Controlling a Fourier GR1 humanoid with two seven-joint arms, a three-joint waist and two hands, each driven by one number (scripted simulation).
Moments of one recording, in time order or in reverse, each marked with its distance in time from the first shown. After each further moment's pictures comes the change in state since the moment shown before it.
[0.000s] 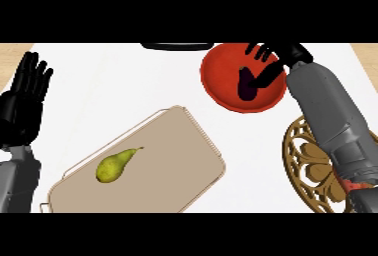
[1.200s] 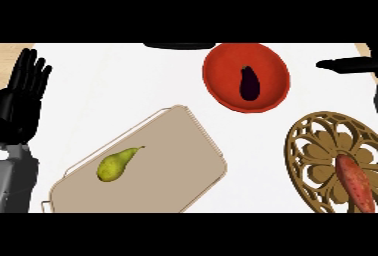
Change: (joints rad) left arm -0.010 0.005 0.004 -0.015 0.009 -0.011 0.015; right arm 0.074 -0.288 -0.438 0.173 -0.367 -0.095 -0.326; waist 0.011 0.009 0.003
